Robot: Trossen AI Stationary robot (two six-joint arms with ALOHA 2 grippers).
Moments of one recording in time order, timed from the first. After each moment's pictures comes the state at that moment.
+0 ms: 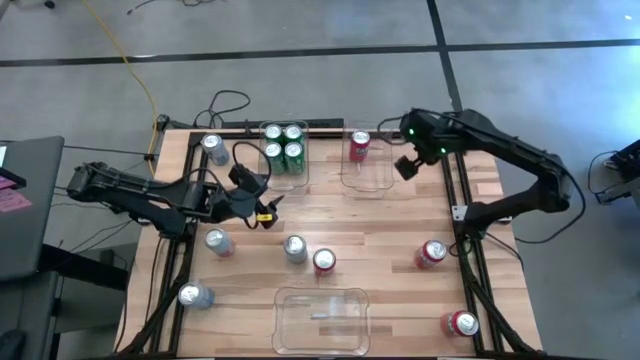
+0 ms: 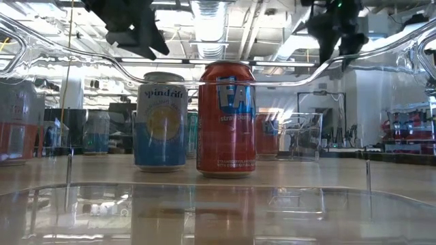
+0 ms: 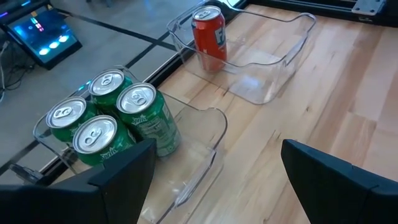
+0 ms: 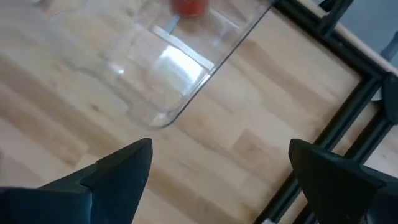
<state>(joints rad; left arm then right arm) -0.14 1.11 0.89 -0.44 -0.76 -0.35 -0.47 1.29 1.40 -1.39 0.17 0.43</state>
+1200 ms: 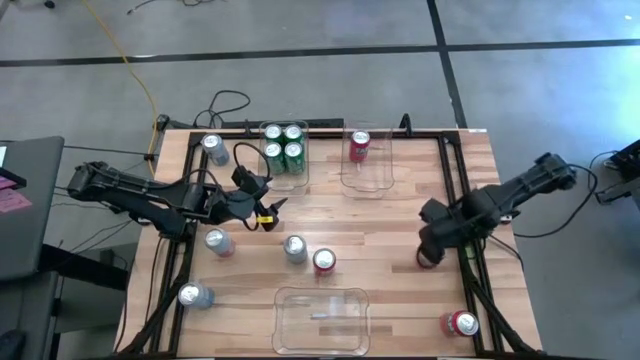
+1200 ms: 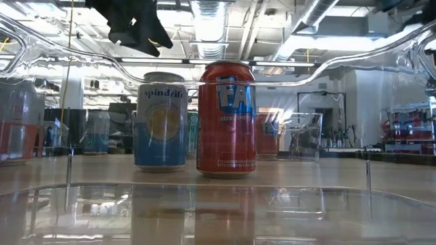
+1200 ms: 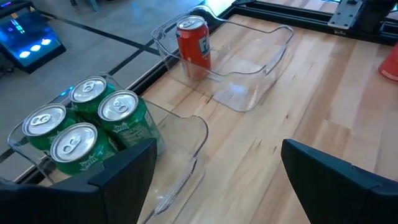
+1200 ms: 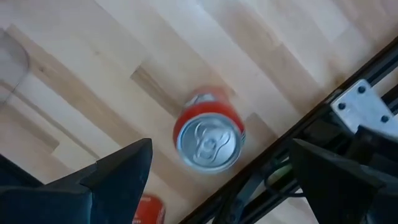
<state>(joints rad) -0.16 1.11 0.89 -0.39 -0.74 -0.35 0.47 1.18 1.20 -1.54 0.06 1.26</state>
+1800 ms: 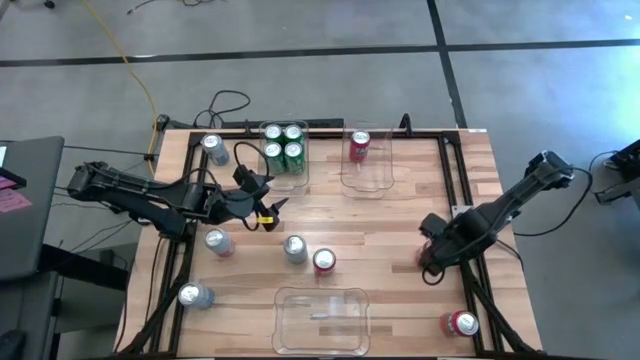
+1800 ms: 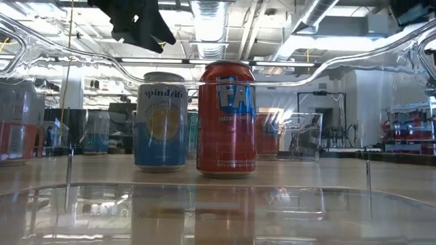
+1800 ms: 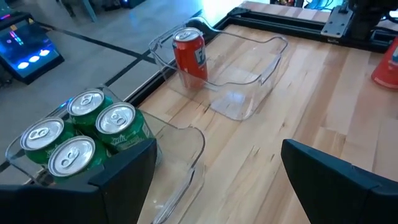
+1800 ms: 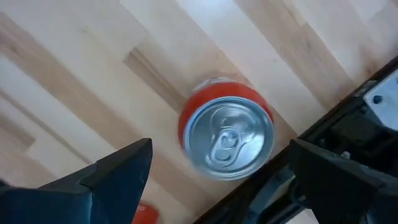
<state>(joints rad) -0.16 1.11 0.89 -0.34 -0.74 -0.31 0.61 1.18 1.03 -1.40 0.08 1.38</state>
